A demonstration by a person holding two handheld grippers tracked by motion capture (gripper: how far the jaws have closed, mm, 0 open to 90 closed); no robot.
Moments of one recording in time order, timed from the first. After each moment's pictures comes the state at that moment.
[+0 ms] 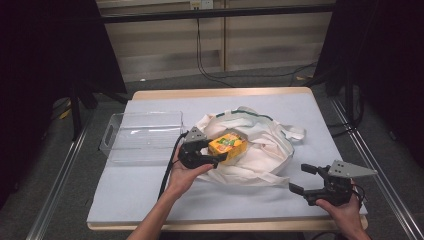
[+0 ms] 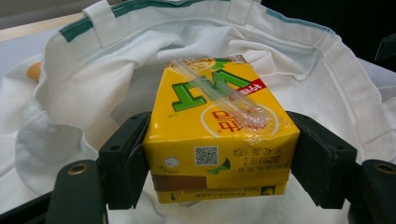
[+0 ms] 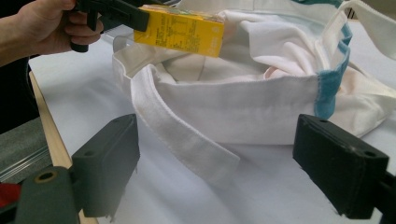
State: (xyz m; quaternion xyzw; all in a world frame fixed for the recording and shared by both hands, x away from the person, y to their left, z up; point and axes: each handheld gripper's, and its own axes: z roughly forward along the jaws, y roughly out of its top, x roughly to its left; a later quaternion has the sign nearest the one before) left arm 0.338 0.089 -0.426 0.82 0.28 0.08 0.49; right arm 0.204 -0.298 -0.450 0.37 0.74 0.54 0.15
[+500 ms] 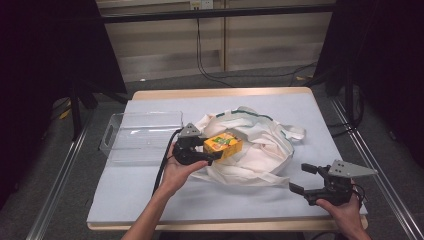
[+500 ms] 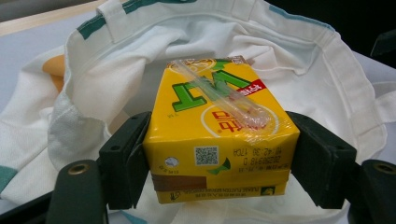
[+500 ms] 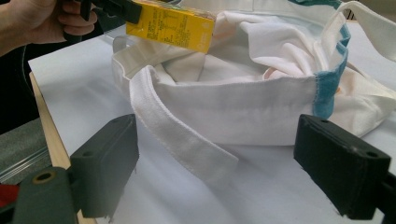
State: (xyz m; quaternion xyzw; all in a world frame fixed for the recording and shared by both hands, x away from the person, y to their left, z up) left arm 0.343 0.100 -0.414 0.83 0.29 0.06 0.47; right arm 0.205 -0.299 -0.450 0.37 0.74 0.54 0.15
